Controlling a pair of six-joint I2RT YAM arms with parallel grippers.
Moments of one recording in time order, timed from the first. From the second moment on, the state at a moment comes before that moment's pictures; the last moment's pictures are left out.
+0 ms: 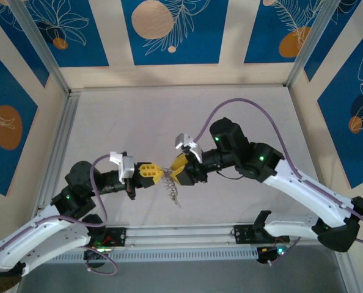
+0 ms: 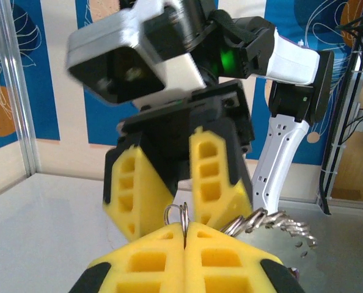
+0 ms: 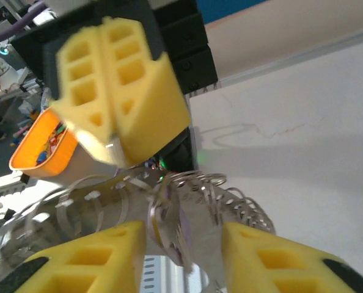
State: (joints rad) left arm -0.89 0.58 0.67 0.05 0.51 -0.10; right arm 0.94 1.09 1.25 -0.65 -0.64 0.03
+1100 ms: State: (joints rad) left arm -0.89 0.60 0.68 0.04 0.58 -0.10; right arm 0.97 1.12 1.28 -0.61 -0.68 -0.09
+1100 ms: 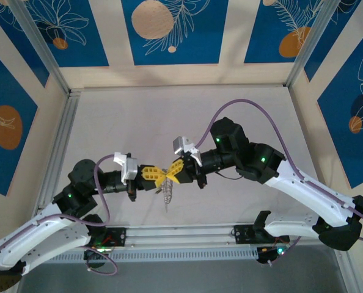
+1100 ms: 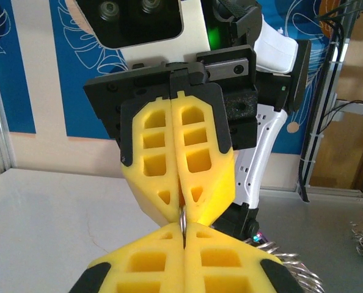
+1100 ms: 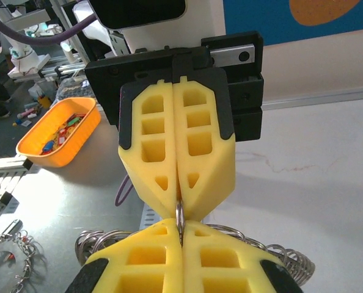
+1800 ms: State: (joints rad) left arm -0.89 0.77 1.10 -0.59 0.45 0.19; right arm 1.01 1.26 1.52 -0.89 -0.44 -0.30
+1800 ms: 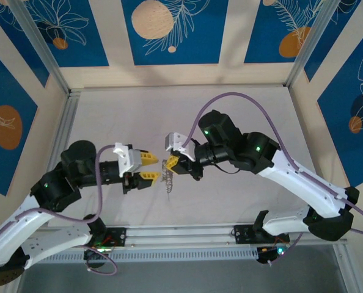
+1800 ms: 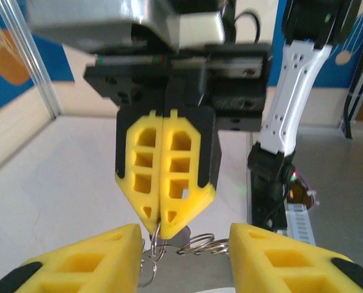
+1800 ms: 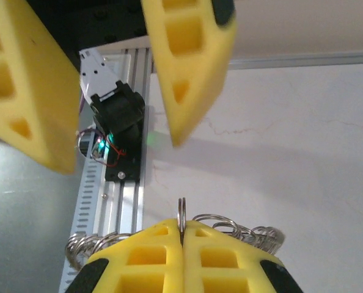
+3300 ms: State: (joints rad) left arm -0.90 0.80 1.08 -0.68 0.41 0.26; right arm 1.15 1.31 1.58 -0.99 -0.22 -0.45
